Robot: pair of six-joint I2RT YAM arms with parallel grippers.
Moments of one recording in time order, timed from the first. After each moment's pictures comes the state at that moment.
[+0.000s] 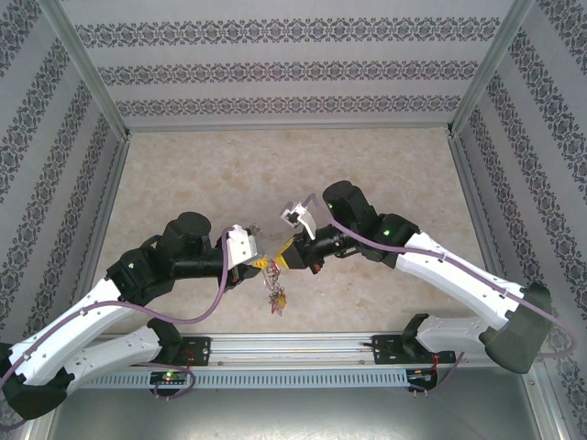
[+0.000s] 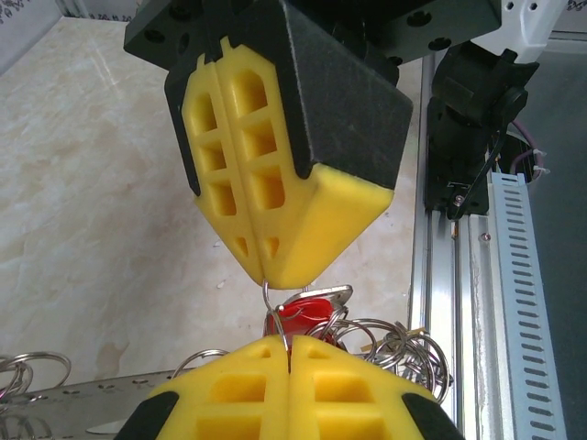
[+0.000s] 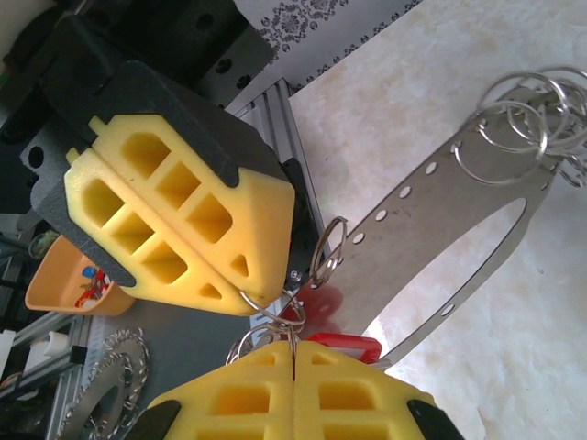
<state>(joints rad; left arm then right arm) -0.80 0.82 0.94 -0.68 0.40 0.31 0.82 1.22 1.07 -0.50 -0.79 0.21</state>
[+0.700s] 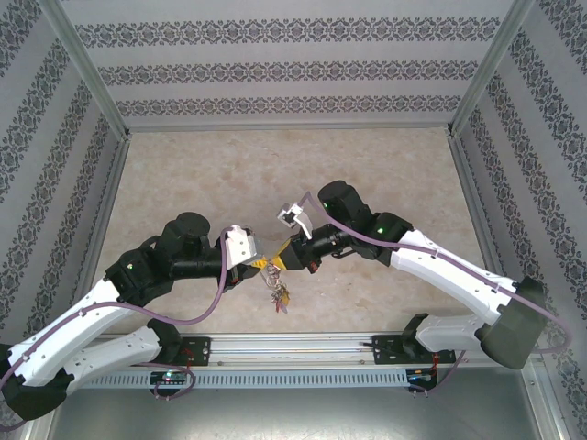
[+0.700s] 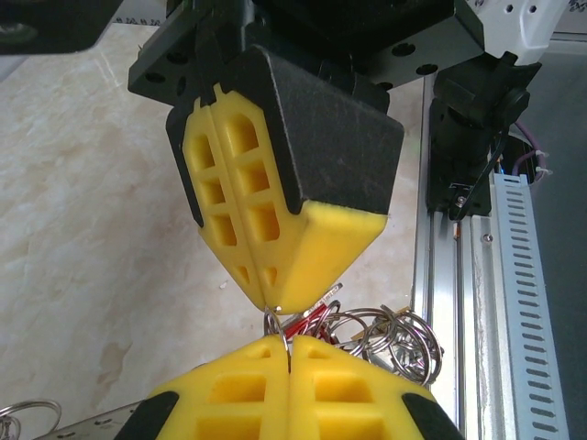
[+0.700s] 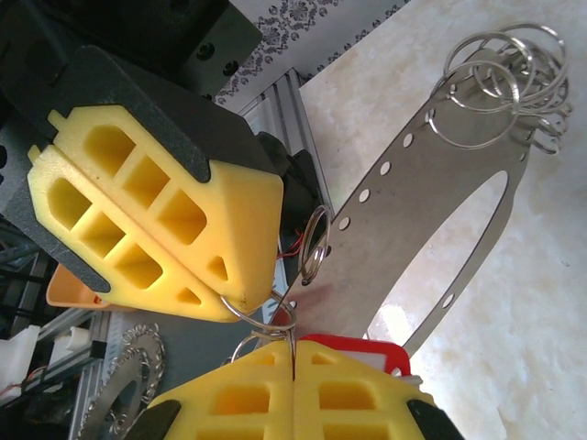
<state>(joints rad) -0.80 0.81 0.94 -0.68 0.39 0.31 0.81 1.25 1.07 -0.48 -0.83 0.23</state>
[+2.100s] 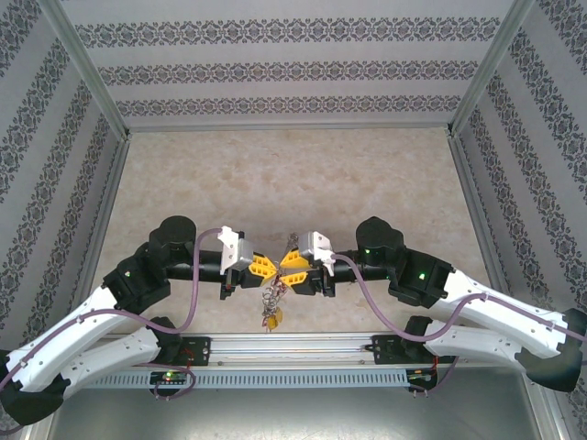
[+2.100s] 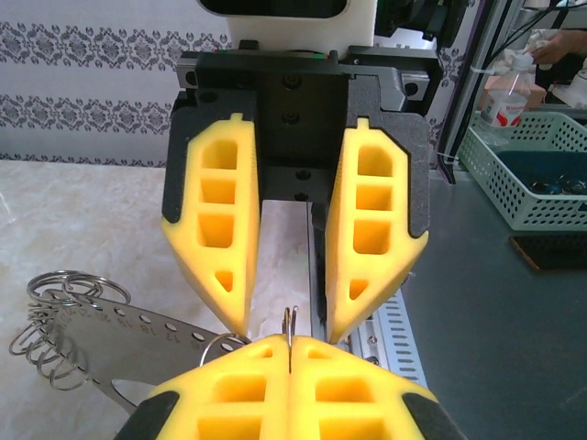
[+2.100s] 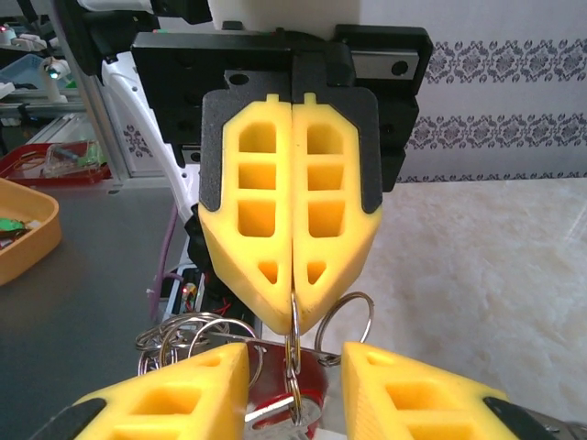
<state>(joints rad) -0.81 0.74 0.86 -0.39 0.69 0.15 1.05 0.90 0.88 -0.24 -0.49 -0.10</state>
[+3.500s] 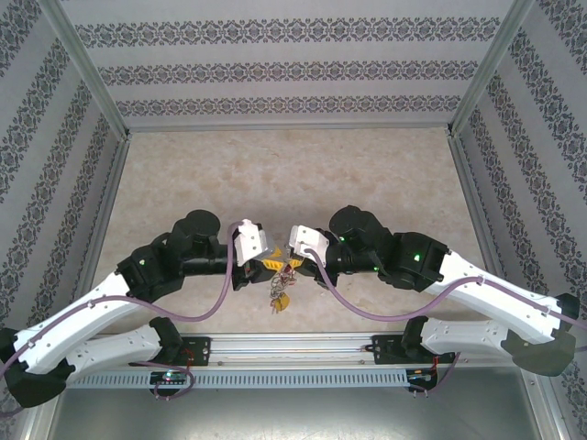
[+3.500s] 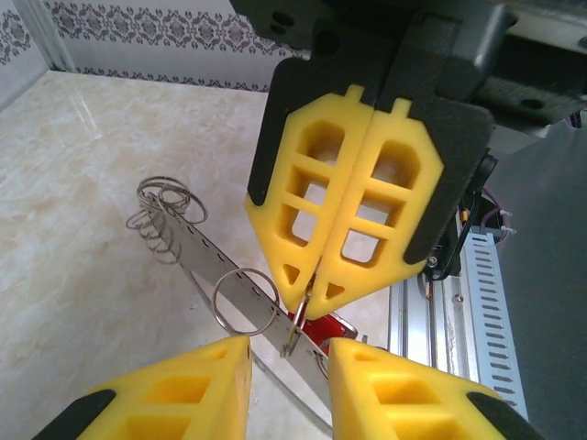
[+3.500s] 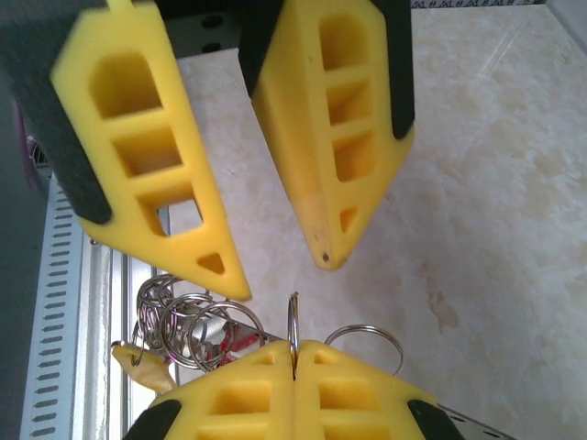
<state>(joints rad) -0.88 0.89 0.97 -0.54 0.39 0.21 1.08 1.06 1.17 -0.75 -0.18 -0.24</state>
